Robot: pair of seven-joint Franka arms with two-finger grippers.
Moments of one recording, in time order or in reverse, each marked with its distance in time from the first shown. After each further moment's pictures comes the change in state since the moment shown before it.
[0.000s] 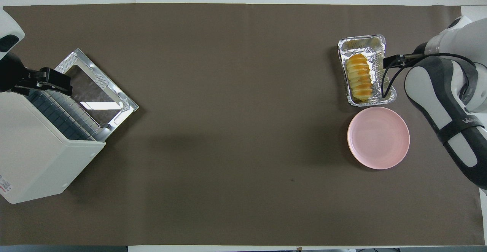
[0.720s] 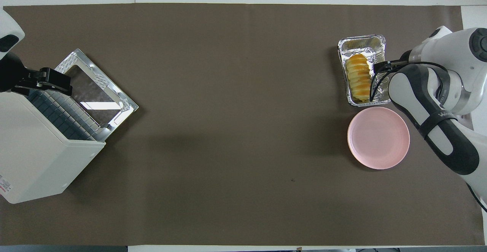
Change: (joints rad) left arm 0.000 0.000 0.000 0.000 0.000 0.000 0.000; right arm 0.004 0.082 0.008 -0.051 0.000 0.133 -0.011
